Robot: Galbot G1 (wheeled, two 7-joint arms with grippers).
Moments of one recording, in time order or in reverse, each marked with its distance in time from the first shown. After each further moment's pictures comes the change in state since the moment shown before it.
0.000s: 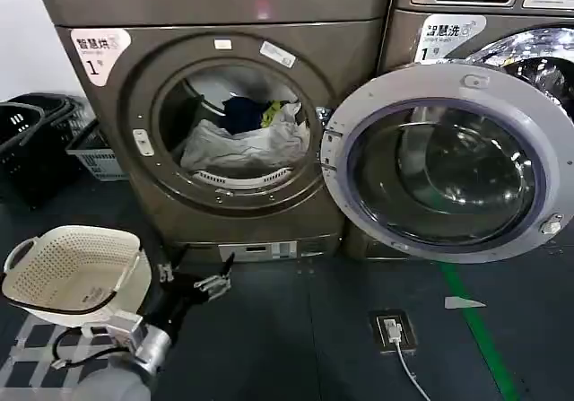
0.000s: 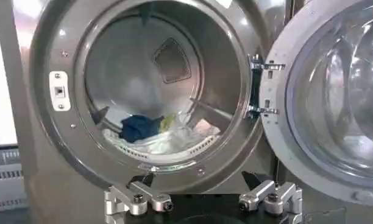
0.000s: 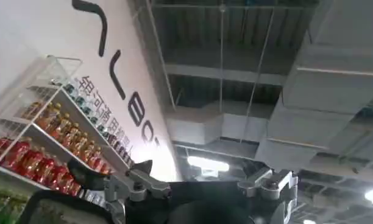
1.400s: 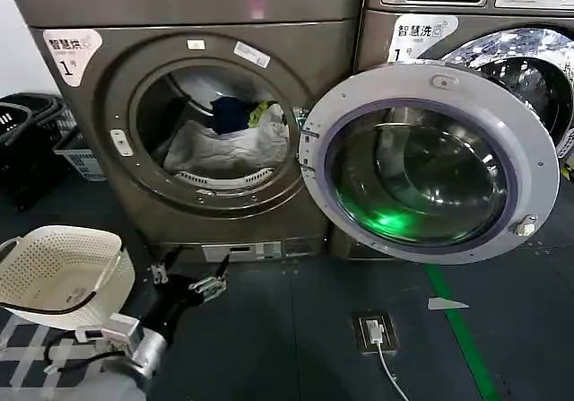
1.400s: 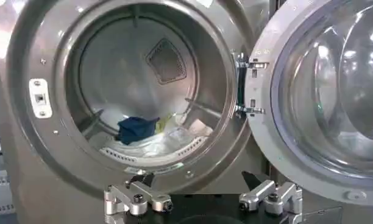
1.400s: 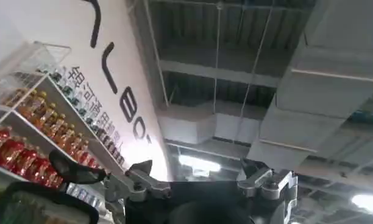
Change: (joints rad) left arm 0.019 -0.018 0.001 -0.042 0.085 0.020 0.018; right arm -0.007 -0.004 0.004 -0.004 0.007 0.024 0.007
